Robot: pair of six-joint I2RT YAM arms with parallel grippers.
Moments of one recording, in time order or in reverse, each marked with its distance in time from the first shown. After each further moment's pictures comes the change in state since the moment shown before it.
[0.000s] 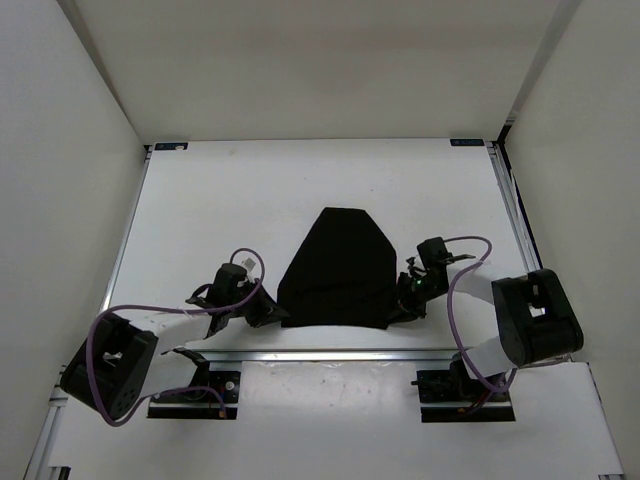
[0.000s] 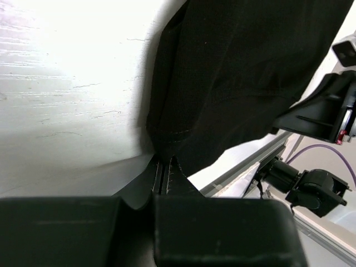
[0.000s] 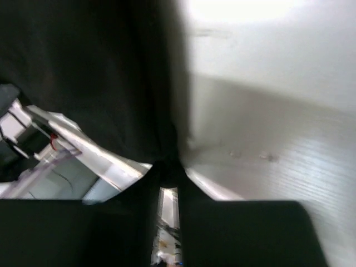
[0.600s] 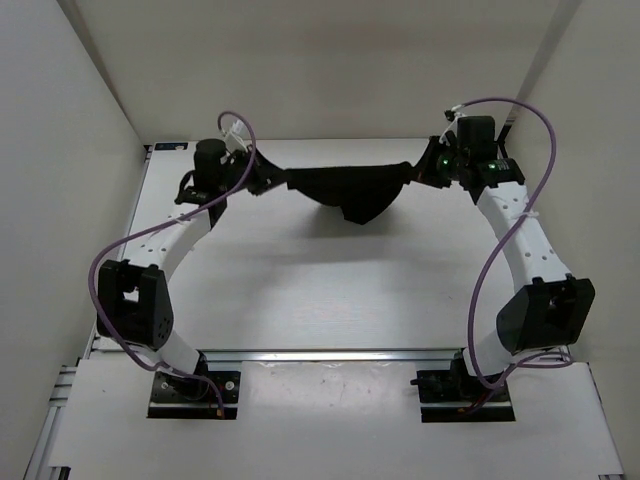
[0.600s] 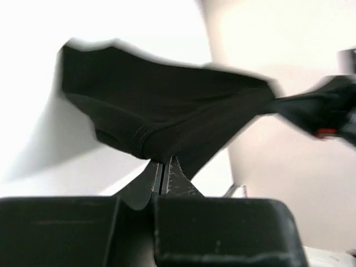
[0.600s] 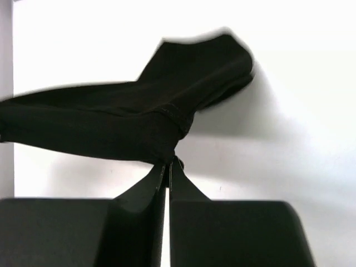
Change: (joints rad) left arm 0.238 0.370 0.911 -0.095 0.166 0.222; right arm -0.120 0.077 0.927 -0.146 0.290 -0.181
